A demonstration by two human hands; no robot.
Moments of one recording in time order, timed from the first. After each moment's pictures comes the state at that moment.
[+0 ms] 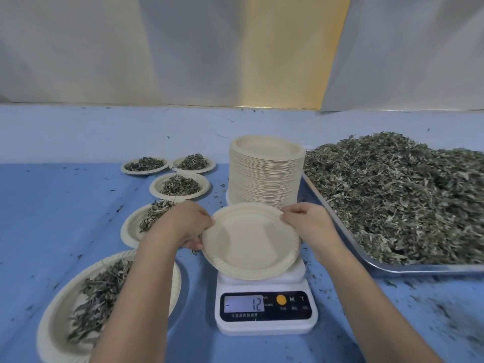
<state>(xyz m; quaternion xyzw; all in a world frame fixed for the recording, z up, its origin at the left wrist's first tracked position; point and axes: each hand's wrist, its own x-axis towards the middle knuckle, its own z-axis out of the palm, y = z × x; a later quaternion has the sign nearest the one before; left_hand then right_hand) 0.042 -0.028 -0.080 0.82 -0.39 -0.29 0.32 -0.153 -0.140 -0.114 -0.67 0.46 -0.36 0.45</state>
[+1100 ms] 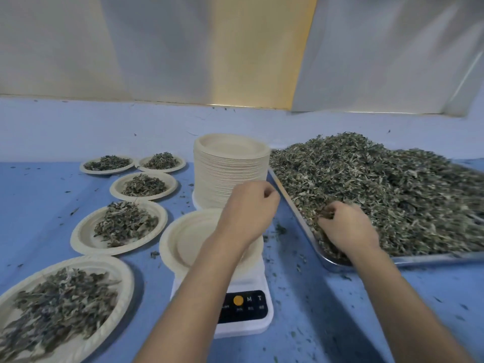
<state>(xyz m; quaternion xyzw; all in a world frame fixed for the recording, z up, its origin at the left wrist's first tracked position) -0.091 -0.083 -0.066 0.67 -0.60 -0.09 0.42 -0.253 -0.178 -0.103 -0.72 0.66 -0.20 0.09</state>
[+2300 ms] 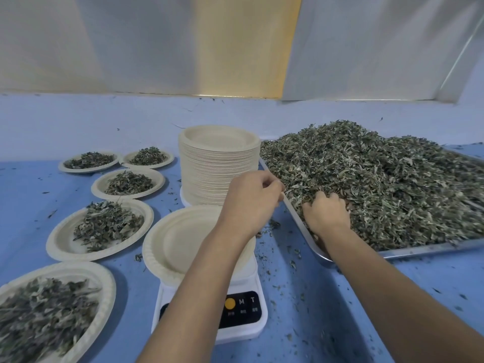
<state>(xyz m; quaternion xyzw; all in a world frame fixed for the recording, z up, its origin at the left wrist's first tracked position) -0.105 -0.096 -0.066 0.61 -0.58 -0.19 0.51 -0.231 -0.225 -0.132 -0.71 0.68 -0.17 0.06</state>
